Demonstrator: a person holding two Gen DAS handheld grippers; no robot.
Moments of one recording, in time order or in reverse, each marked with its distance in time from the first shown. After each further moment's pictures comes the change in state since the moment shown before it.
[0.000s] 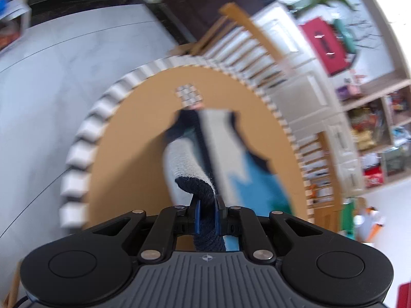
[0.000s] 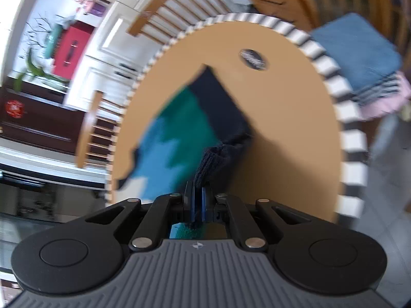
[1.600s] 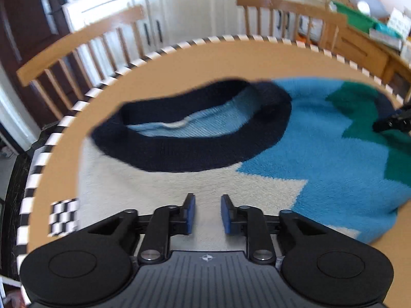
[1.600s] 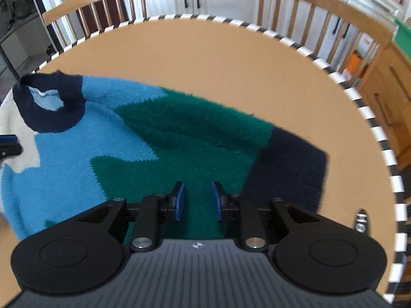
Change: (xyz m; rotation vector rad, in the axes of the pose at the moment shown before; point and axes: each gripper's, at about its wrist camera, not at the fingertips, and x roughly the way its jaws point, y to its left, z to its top) left arm 0.276 -0.100 -0.014 1.127 0.056 0.157; right arm 0.246 0.098 0.025 -0.982 0.077 -0.325
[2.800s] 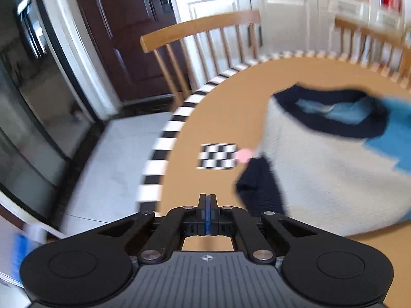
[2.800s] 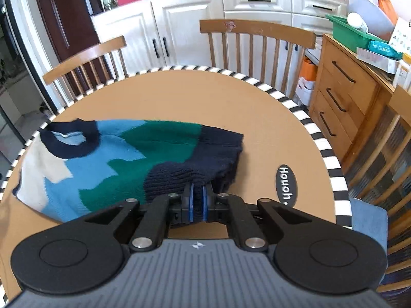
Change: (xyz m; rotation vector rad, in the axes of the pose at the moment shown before) left arm -0.075 0.099 -0.071 -0.215 0.007 0.246; right arm -0.116 -0.044 -0.062 0.147 -0.132 -0.077
